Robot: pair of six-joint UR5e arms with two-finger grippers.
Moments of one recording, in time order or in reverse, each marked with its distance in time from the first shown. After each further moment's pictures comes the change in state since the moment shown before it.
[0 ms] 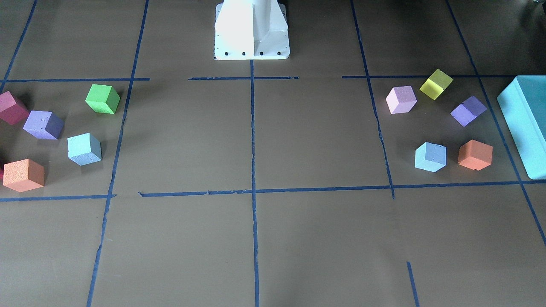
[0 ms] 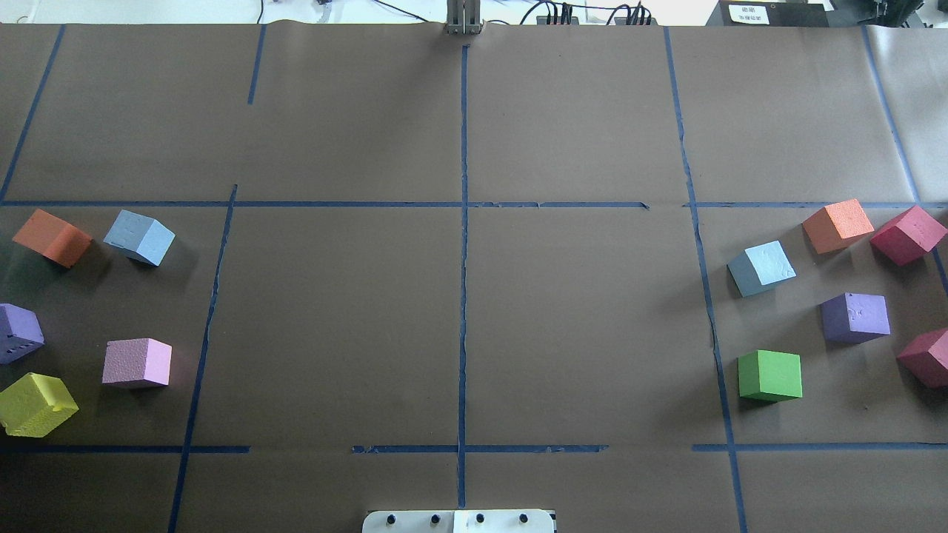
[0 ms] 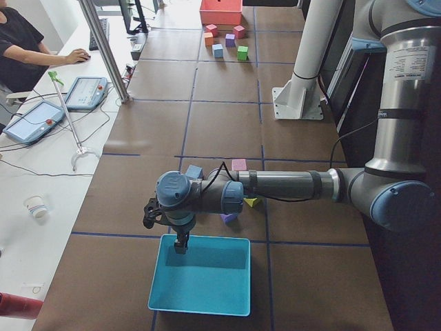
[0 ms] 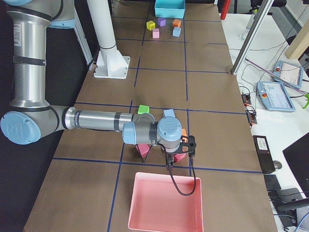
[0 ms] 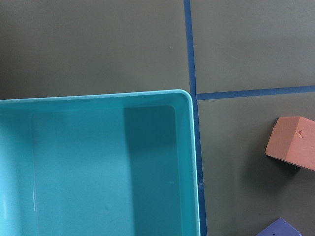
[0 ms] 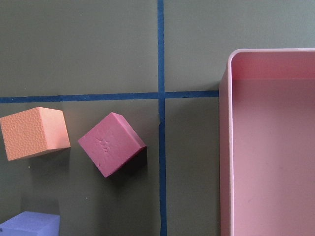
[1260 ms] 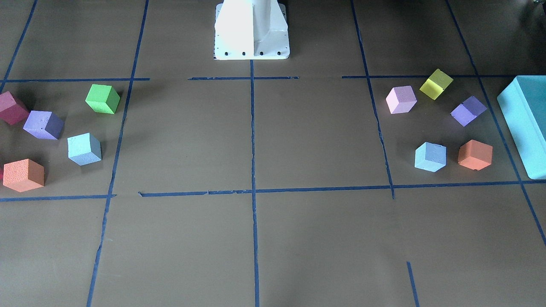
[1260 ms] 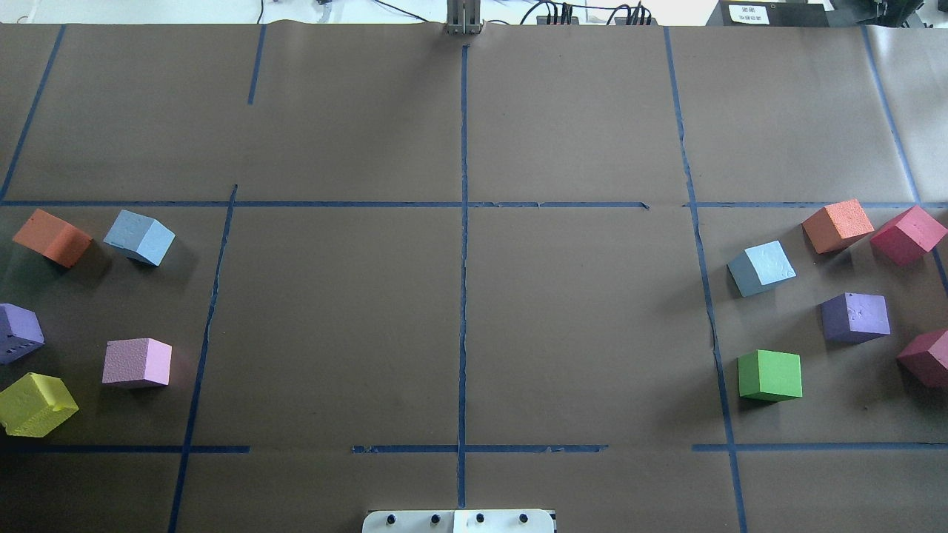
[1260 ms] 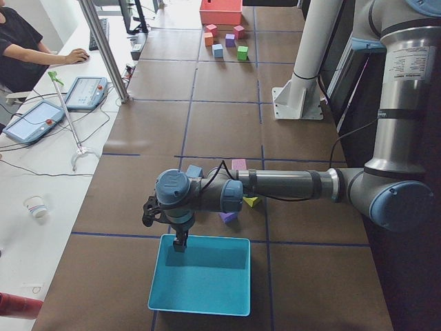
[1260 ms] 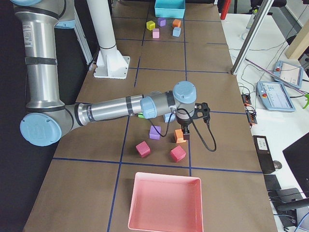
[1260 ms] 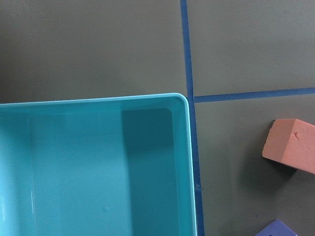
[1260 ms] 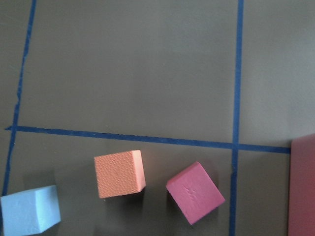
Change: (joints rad) left arm 0.000 -0.003 -0.008 0.001 -0.003 -0.001; right arm -0.153 0.138 0.136 -0.004 0.004 0.184
